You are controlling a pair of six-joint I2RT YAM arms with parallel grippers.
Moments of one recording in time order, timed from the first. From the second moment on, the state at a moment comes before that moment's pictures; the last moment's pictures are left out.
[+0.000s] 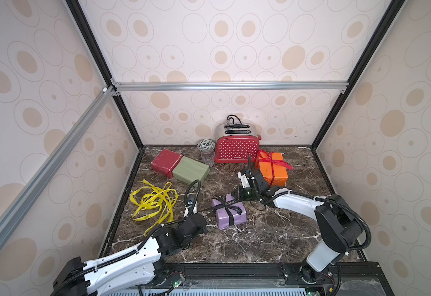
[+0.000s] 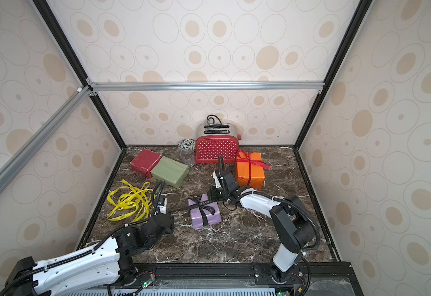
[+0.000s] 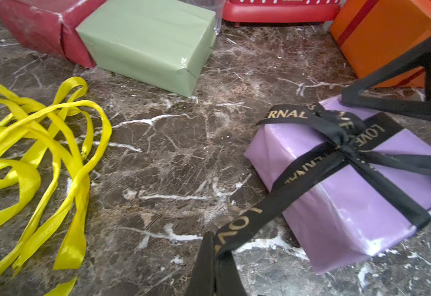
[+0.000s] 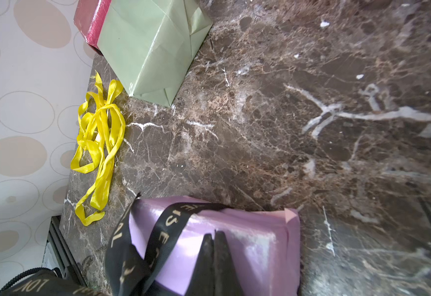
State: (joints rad) left arm -0.98 0.82 0.45 -0.44 -0.65 -0.68; right arm 0.62 1.68 0.98 -0.09 -0.26 0.61
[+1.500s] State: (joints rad) left arm -0.98 0.36 0.36 -0.76 -0.94 -0.84; right arm 0.66 1.68 0.99 -0.08 -0.15 0.61
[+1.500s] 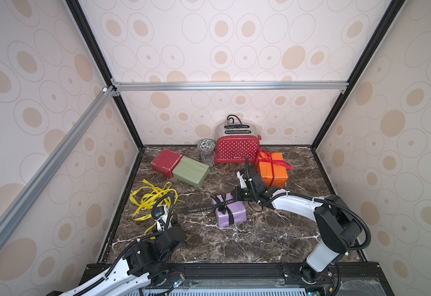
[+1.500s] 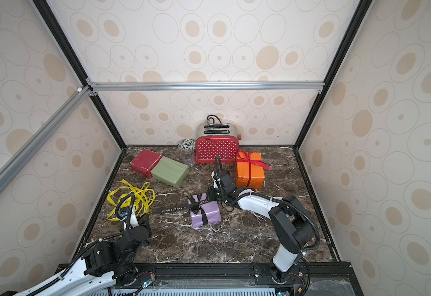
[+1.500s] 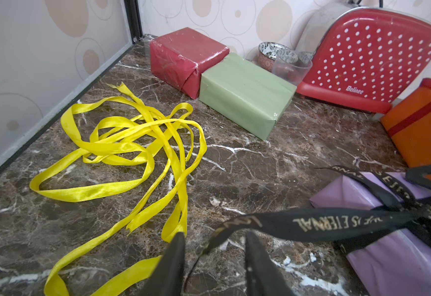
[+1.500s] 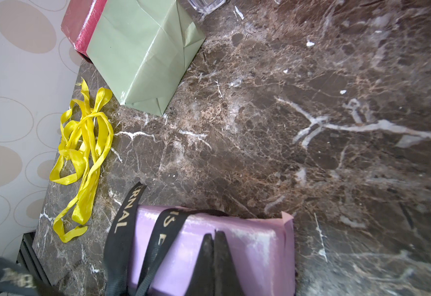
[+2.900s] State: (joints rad) left arm -0.84 1.67 1.33 -0.70 -0.16 -0.59; right arm 0.61 0.99 0.47 0.16 -0.08 0.64
